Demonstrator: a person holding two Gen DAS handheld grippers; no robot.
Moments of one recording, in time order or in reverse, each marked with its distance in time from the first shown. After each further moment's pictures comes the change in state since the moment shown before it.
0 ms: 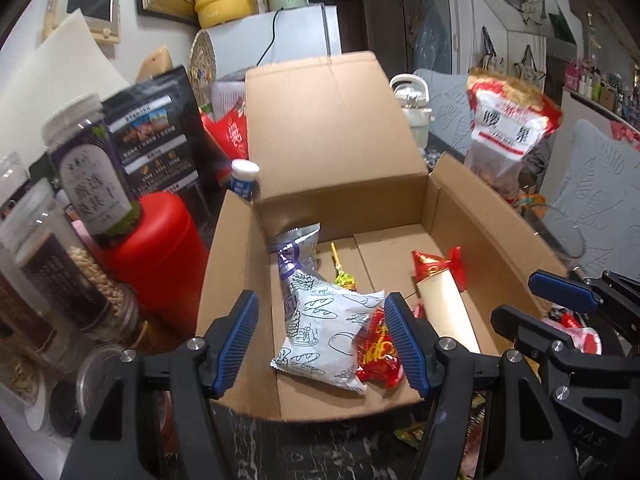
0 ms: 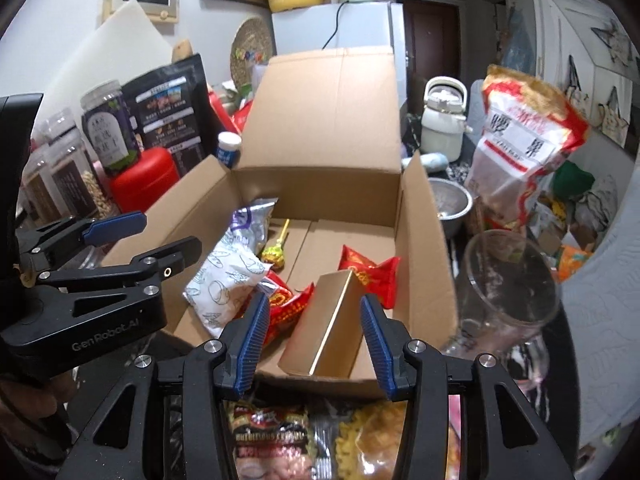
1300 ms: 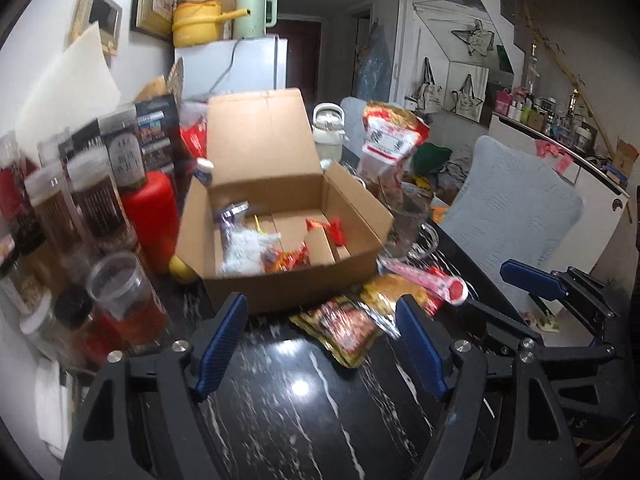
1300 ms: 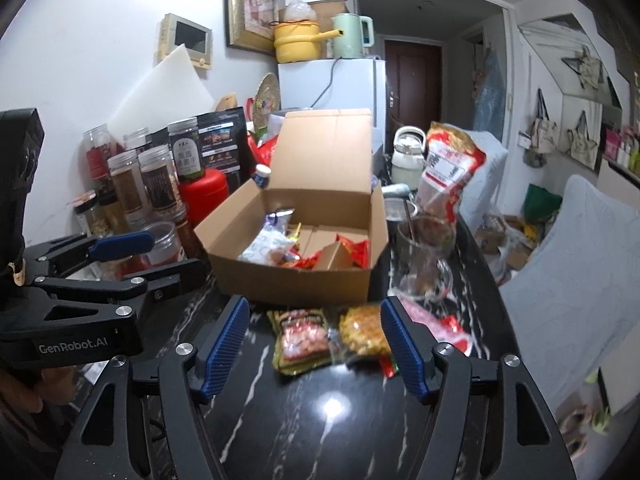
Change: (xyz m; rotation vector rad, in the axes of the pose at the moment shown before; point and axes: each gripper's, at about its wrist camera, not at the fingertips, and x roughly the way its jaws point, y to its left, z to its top) left arm -0.160 -0.020 -0.081 -0.030 -0.055 -0.262; right arm -0.173 0.035 -0.083 -0.008 -0.138 -0.063
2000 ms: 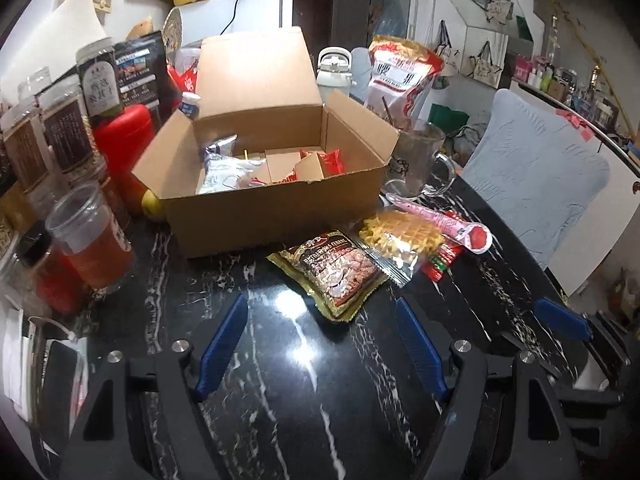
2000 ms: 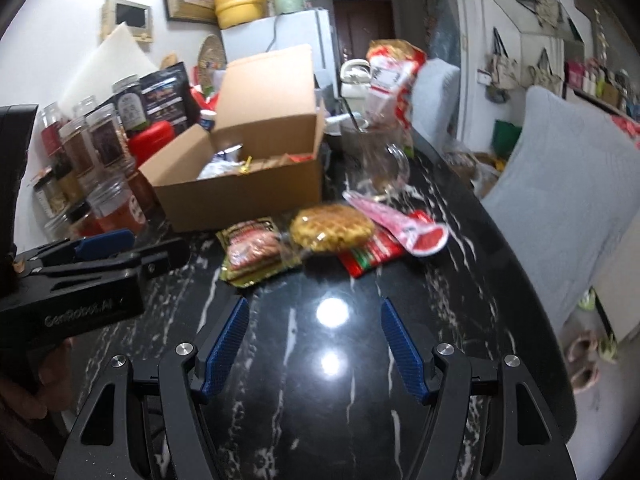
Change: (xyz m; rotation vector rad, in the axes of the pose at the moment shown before) left arm 0.071 -0.029 -0.045 -0.022 0.129 0.075; right arm 0.019 -0.037 -0.086 0.162 0.129 -0.090
